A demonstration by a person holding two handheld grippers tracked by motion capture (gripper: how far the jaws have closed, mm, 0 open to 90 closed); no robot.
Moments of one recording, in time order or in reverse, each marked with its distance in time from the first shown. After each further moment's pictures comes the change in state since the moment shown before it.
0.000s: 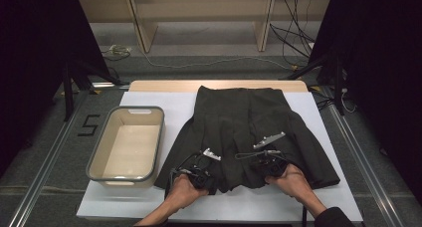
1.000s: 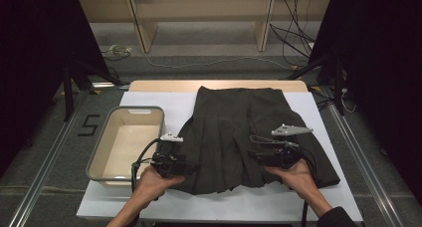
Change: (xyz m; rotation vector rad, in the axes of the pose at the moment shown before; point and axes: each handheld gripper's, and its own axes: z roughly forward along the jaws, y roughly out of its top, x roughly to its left) left arm 0.034 -0.012 -0.092 -0.158 0.134 -0.129; right arm -0.009 0.005 -0.044 -0.379 0.050 0.095
